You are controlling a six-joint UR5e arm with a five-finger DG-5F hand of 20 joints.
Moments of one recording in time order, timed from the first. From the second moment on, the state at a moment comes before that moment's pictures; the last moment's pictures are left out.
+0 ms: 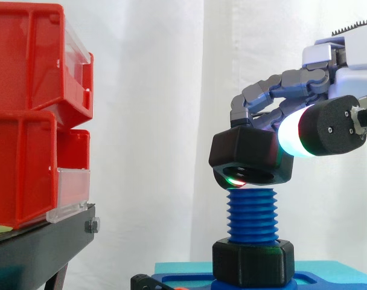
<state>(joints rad) 0.26 -2.08 -1.37 -2.80 -1.12 -1.26</state>
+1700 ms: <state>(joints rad) 0.26 -2.08 -1.37 -2.80 -1.14 -1.35</state>
